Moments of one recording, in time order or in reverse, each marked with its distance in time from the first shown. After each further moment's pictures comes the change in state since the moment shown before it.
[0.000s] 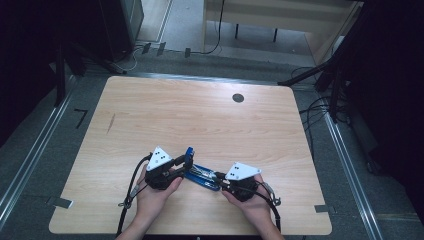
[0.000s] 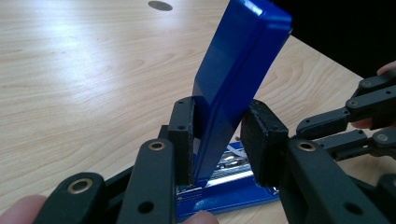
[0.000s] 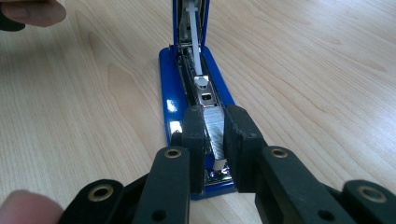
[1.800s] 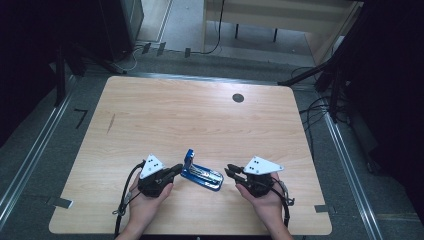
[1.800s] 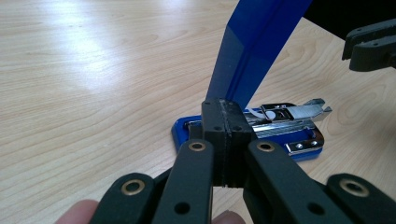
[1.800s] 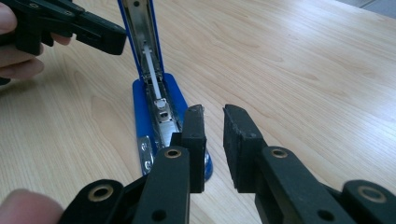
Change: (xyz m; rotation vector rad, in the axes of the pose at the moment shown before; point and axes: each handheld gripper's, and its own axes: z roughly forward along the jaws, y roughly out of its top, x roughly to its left) left arm 0.008 -0.021 -0.016 0.022 0.018 0.008; right arm -0.022 0.000 -0.037 -0.105 -0.058 0.086
